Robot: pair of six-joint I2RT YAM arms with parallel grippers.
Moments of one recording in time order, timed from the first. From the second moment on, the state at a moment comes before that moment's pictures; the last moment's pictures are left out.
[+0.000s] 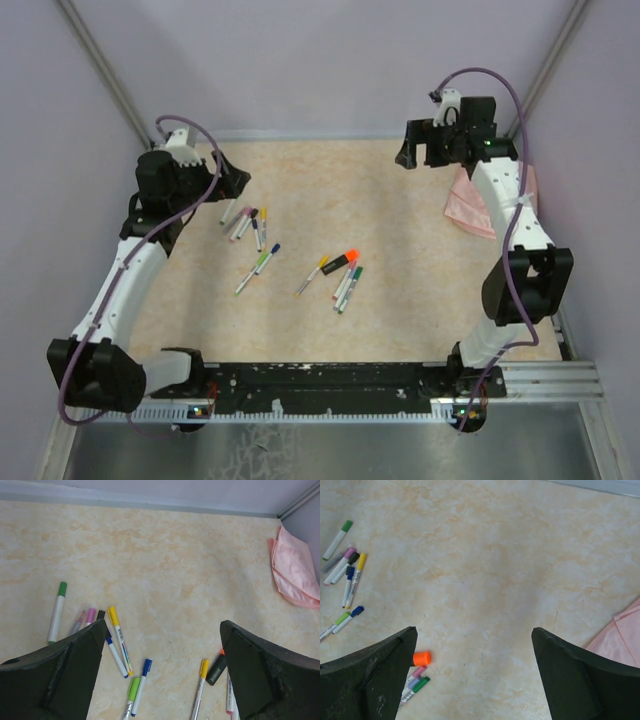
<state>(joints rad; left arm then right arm) -0.12 1.22 1.13 -0.18 0.28 -0.30 0.06 1.67 1.66 -0.63 -0.39 -0.01</state>
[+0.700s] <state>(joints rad) -0.48 1.38 0.86 0.43 0.39 -0.53 0.13 1.60 1.35 -0.09 -0.65 0.54</state>
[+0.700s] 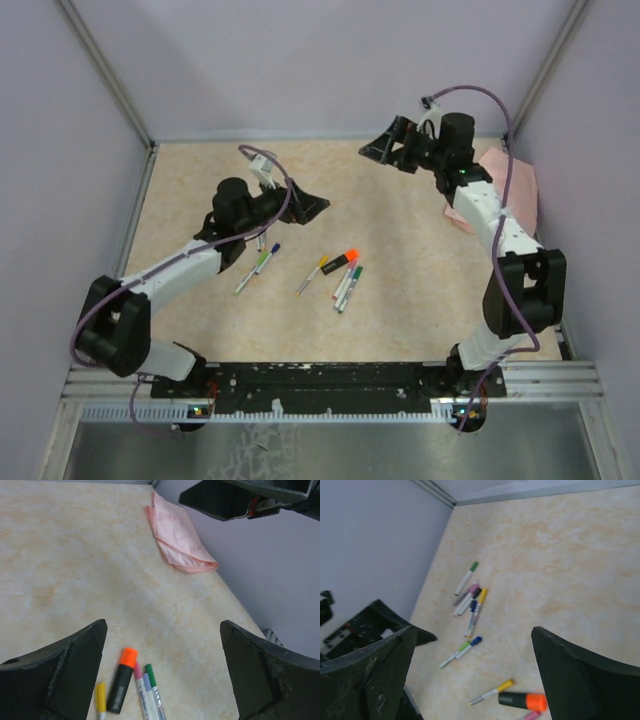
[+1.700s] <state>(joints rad) -0.64 2.07 1.23 1.50 0.68 -1.12 0.38 1.69 1.60 0.25 -0.55 0.85</state>
